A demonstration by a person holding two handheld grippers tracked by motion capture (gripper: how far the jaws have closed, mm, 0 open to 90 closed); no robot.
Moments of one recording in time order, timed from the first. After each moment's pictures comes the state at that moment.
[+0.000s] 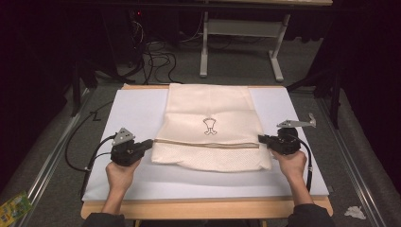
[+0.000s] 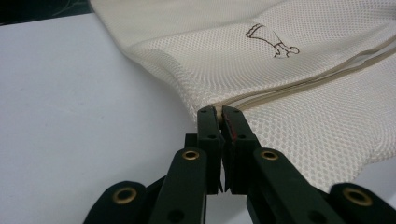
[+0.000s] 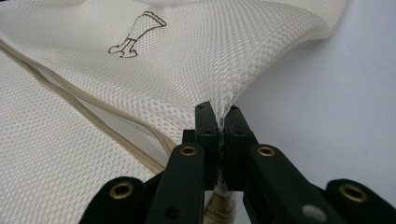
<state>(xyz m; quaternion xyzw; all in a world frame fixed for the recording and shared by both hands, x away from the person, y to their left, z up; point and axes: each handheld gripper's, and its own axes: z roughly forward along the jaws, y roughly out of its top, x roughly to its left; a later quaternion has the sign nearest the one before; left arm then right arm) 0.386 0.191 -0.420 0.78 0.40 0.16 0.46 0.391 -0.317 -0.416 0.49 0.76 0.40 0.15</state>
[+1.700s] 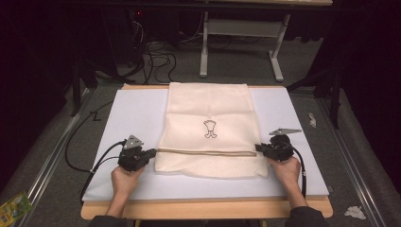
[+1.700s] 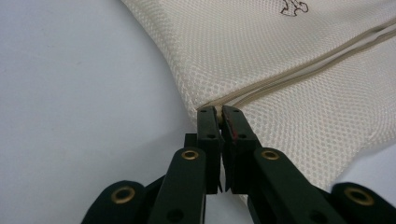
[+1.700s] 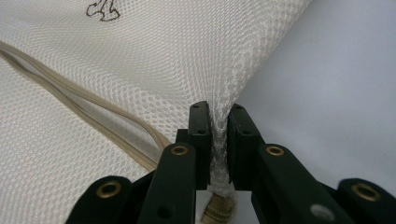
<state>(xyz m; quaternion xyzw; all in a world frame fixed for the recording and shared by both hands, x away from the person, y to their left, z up) 0.389 0.183 -0.456 0.80 0.42 0.13 0.41 0.395 -0.313 -0.459 0.51 0.77 0.35 0.14</state>
